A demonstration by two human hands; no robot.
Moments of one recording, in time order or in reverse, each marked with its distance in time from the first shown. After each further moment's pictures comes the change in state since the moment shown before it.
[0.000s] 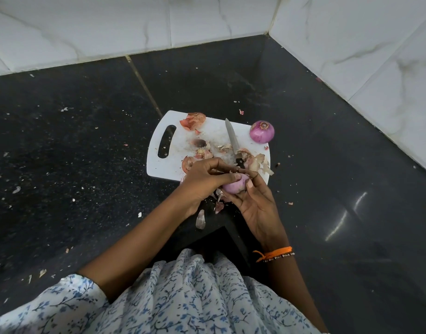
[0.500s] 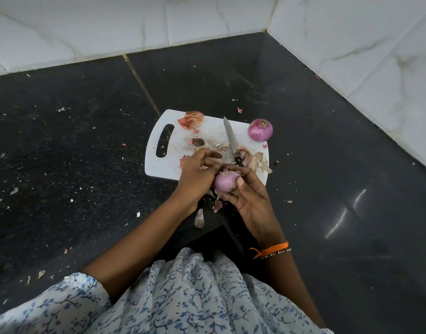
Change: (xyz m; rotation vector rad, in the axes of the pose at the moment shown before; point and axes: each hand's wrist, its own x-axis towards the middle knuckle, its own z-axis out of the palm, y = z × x) left_hand 0.009 -0.005 0.002 0.125 0.241 0.036; right_hand 0.002 0.002 0.010 -0.136 0.036 -0.015
